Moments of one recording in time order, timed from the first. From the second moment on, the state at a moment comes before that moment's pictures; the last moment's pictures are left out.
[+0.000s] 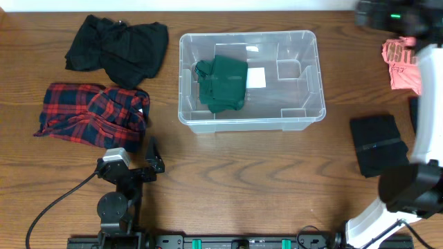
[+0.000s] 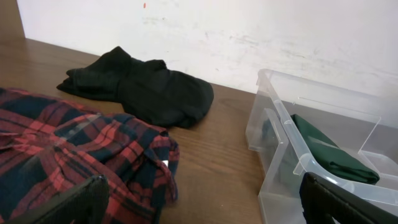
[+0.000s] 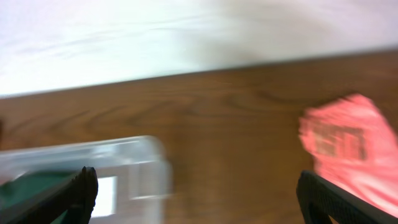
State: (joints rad) left arm -0.01 0.01 0.02 -0.12 -0.03 -0.25; right arm -0.19 1.88 2.07 -0.93 -0.15 0.10
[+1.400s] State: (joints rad) left arm -0.01 0.01 0.02 -0.12 -0.03 -0.25; right arm -0.49 2.03 2.04 -1.09 0.06 0.31
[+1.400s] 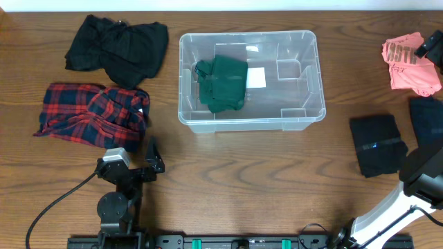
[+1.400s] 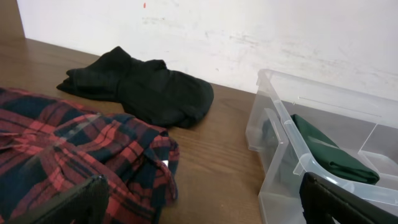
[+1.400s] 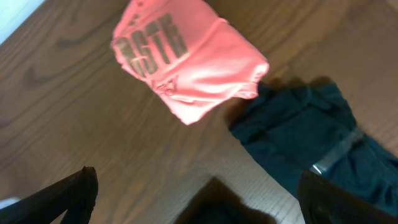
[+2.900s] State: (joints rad) left arm -0.01 0.01 0.02 -0.12 -0.03 -0.25; right arm -0.49 2.19 1.92 -0.68 -0.13 -0.04
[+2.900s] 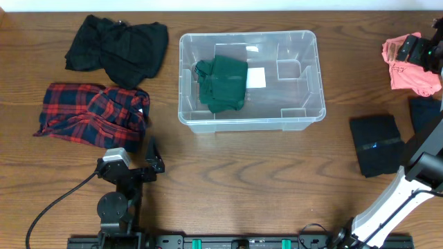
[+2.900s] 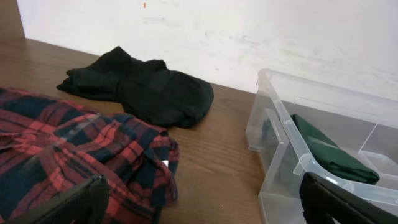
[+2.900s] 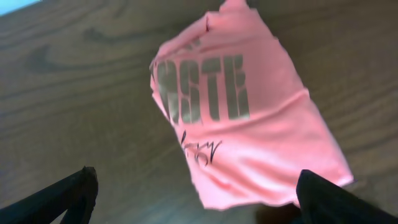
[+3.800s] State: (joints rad) left arm -0.01 0.01 0.02 -0.12 -0.03 -0.25; right arm -0.76 2.36 1.92 -0.57 -0.50 -0.15
